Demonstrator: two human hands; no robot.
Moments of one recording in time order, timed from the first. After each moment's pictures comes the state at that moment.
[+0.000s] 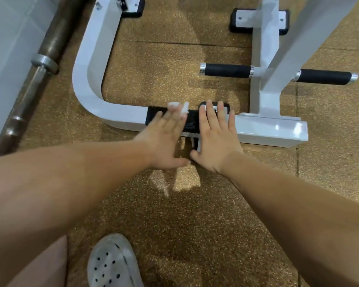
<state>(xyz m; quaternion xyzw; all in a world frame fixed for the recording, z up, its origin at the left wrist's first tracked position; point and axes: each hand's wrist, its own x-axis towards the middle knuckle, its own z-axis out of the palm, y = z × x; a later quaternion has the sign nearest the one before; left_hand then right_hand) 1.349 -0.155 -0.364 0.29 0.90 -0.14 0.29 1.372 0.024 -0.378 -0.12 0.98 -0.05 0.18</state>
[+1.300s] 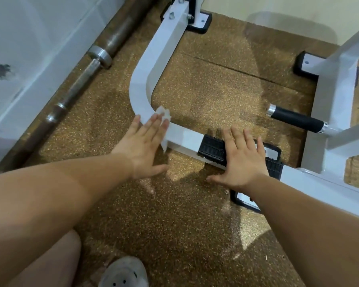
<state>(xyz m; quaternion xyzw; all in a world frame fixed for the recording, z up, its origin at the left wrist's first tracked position) 1.335 -0.324 -0.379 0.13 0.96 -0.13 0.22 1.306 -0.045 -0.389 -0.15 0.96 0.01 0.21</state>
